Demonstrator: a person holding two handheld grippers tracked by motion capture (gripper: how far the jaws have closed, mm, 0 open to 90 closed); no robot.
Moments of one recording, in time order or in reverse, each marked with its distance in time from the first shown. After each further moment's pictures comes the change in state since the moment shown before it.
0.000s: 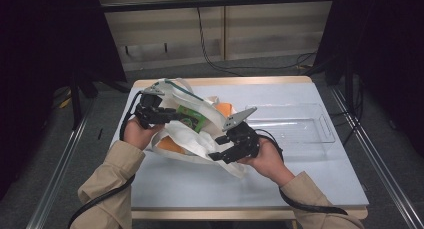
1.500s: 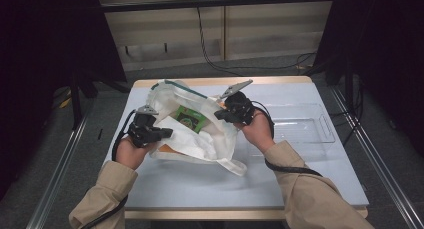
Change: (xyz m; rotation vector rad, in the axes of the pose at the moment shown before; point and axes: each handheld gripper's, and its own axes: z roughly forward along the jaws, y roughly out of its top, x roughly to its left) left arm -0.012 -0.047 -0.009 0.055 -0.028 -0.029; right arm -0.081 0.030 0.017 -0.018 -0.239 0.066
